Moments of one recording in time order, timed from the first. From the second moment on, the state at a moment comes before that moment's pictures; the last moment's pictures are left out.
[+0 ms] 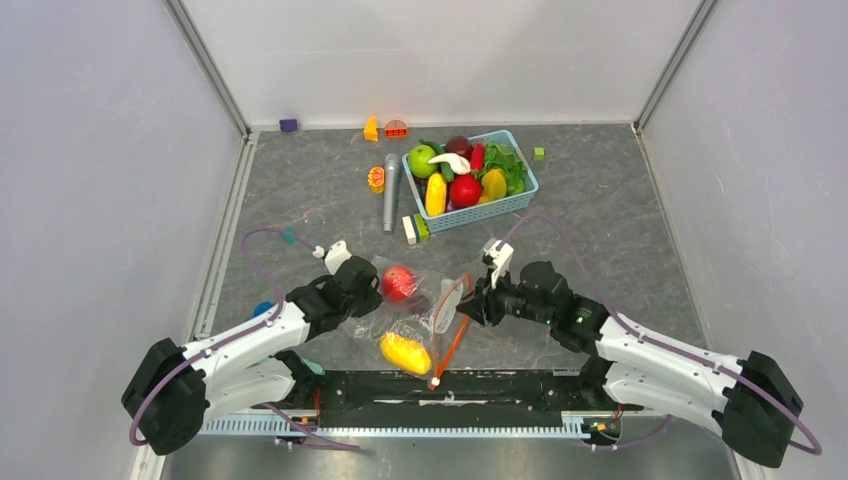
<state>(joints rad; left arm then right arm) -0.75 1.01 0.47 -0.37 -0.31 -1.09 0.85 0.88 0.43 0.06 -0.22 0.29</state>
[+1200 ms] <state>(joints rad) -0.88 1.02 0.71 -0.45 -0.29 -1.08 1.06 1.20 0.24 0.47 0.06 0.31</state>
